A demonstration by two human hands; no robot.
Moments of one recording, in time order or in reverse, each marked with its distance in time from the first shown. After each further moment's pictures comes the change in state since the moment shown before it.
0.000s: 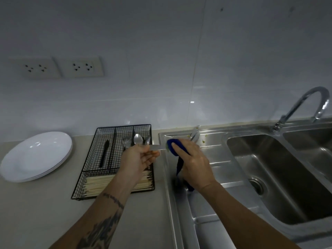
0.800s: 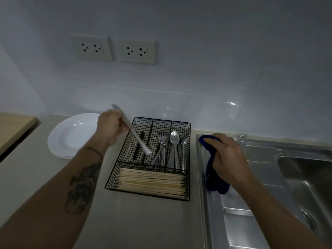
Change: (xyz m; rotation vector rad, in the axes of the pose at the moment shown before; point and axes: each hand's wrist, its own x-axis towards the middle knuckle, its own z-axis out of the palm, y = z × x) left_hand 0.104 0.119 -0.153 0.175 0.336 0.285; right_hand 0.079 -0.005 0.034 0.028 -0.108 -0.004
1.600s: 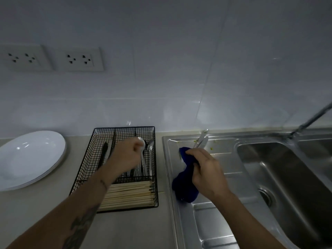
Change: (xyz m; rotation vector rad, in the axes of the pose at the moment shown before) left_hand -0.062 -0.063 0.109 0.986 -0.460 0.420; right_hand -0.056 0.024 -0.021 0.205 -0.017 0.270
